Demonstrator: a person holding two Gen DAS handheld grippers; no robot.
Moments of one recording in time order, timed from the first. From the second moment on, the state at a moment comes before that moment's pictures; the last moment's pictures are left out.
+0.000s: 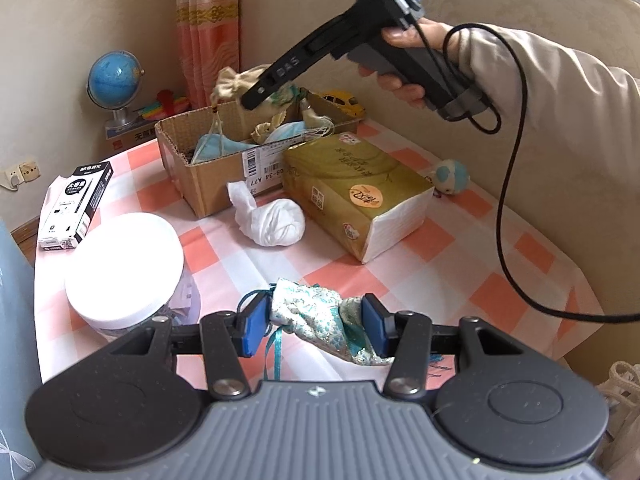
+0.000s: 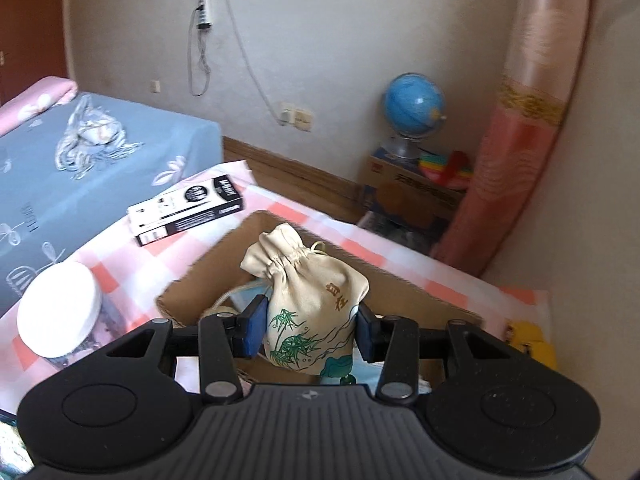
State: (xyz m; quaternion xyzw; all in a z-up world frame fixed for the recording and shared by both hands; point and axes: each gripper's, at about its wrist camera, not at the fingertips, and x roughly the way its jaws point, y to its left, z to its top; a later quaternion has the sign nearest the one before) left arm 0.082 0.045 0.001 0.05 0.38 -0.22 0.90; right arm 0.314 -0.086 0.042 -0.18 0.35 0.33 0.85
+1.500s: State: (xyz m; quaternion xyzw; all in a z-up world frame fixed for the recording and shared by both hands) left arm 0.192 0.006 0.083 0.06 0.33 -0.20 0.92; right arm 0.107 -0.212 0.019 -0.10 0.40 0.09 0.91
